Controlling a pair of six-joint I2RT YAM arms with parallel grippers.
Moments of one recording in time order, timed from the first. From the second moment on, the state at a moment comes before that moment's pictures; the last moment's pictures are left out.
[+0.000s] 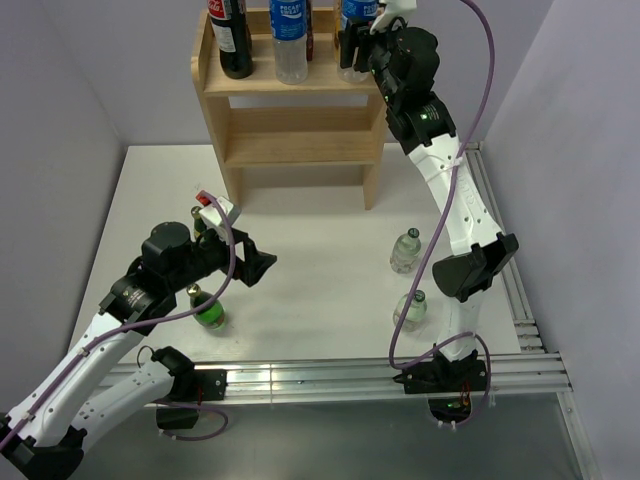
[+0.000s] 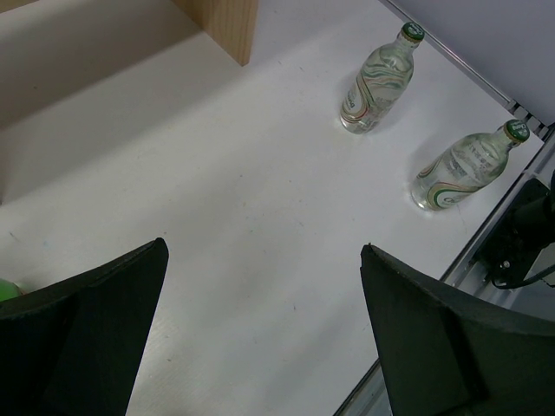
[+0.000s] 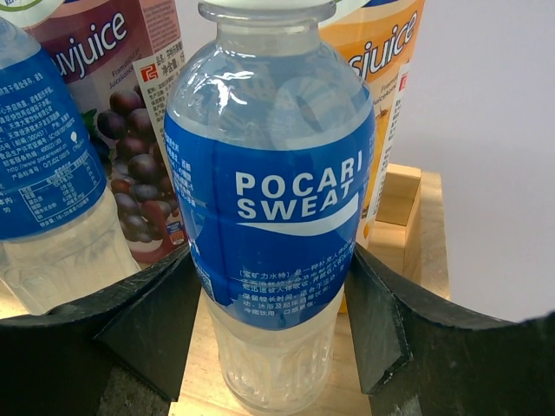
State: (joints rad) left arm -0.60 0.75 0.87 -0.39 0.22 -0.15; right arm 0.42 1.92 2.35 -0.22 0.12 -0.03
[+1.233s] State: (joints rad) left arm -0.52 0.74 0.85 -0.35 0.25 -0.18; right arm 0.44 1.81 2.18 -0.34 0.18 -0.01
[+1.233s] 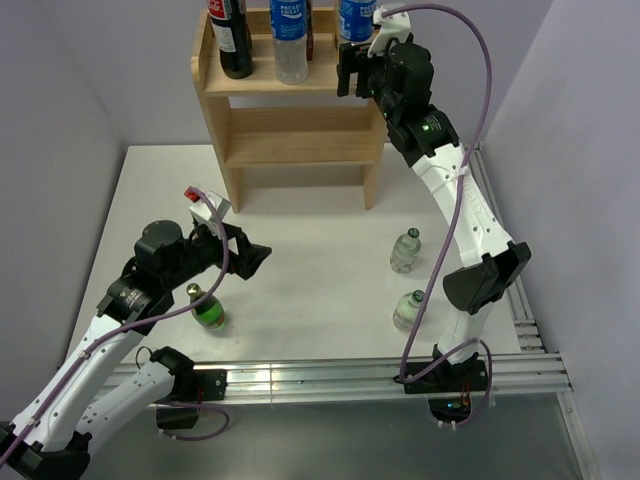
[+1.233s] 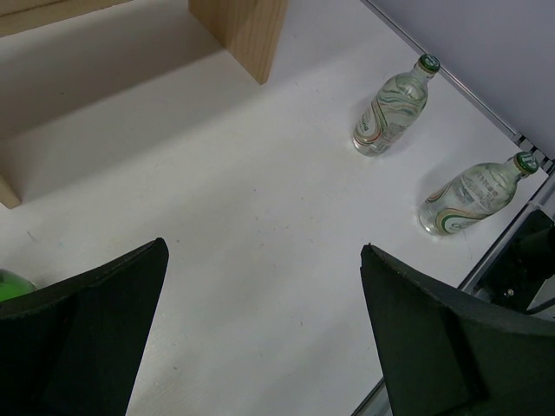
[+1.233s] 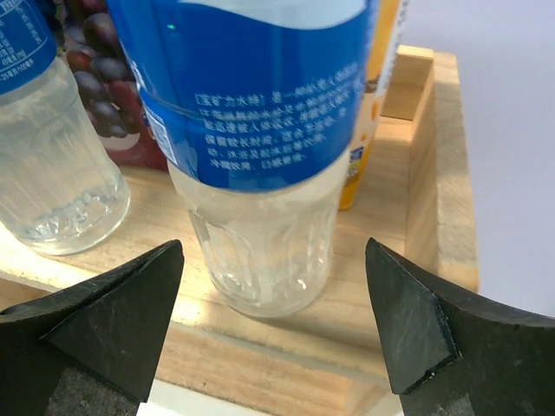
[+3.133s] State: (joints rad) left arm -0.30 1.06 0.97 -0.58 -0.31 -0.47; right arm 0.43 0.80 0.95 -0.31 -0.29 0.32
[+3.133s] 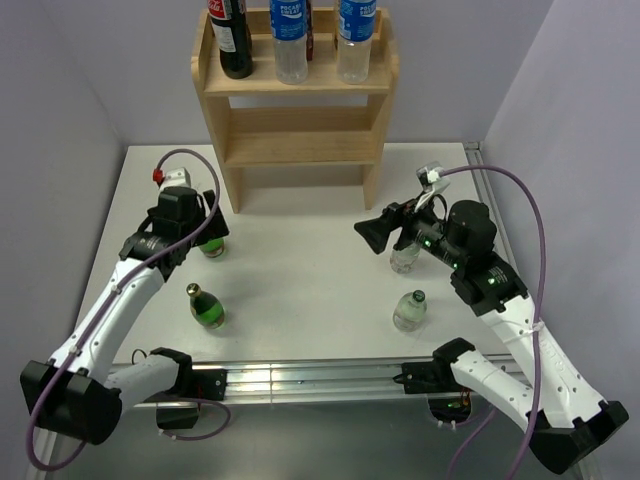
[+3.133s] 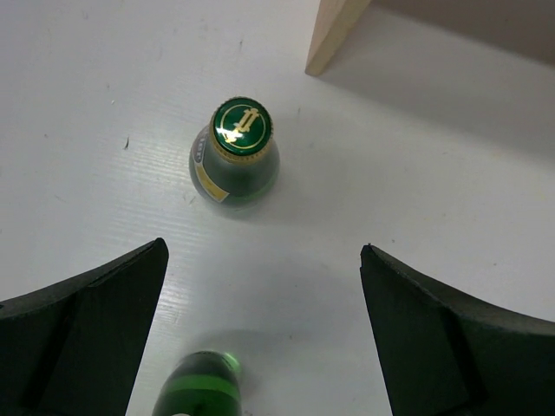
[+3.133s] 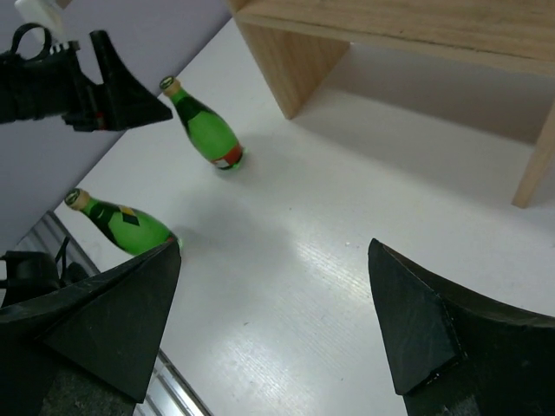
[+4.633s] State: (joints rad) left arm -0.18 1.39 1.18 -0.64 -0.25 -0.35; right arm 0.44 0.88 0.83 -0.14 -0.52 0.33
